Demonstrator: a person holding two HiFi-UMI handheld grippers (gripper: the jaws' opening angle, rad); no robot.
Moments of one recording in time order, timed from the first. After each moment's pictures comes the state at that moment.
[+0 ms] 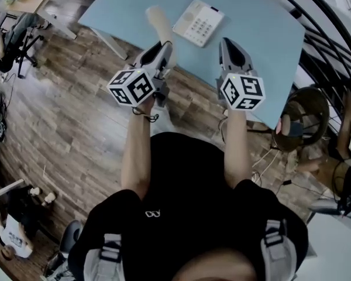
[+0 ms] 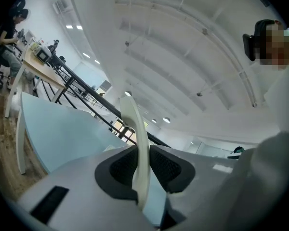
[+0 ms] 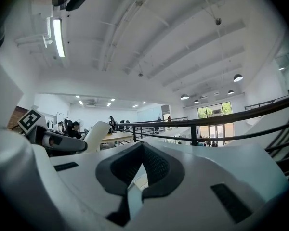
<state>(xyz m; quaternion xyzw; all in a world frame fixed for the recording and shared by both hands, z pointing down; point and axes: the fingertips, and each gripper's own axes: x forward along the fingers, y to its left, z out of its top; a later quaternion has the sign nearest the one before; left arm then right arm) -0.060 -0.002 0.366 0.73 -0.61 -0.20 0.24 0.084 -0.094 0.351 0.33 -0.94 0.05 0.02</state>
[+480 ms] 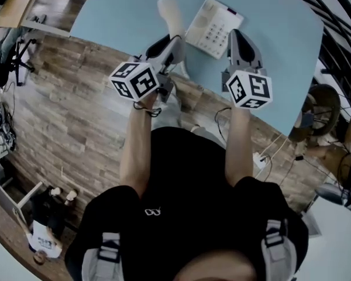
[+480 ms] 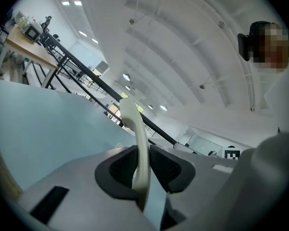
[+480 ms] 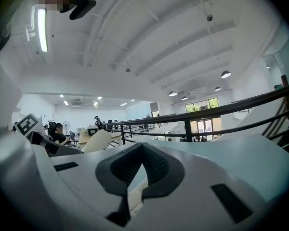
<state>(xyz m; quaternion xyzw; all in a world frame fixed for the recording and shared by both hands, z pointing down) -0.142 -0.118 0.411 0.76 -0.54 -0.15 0.32 -0.002 -0.197 0.380 0.40 -0.91 0.08 0.02</state>
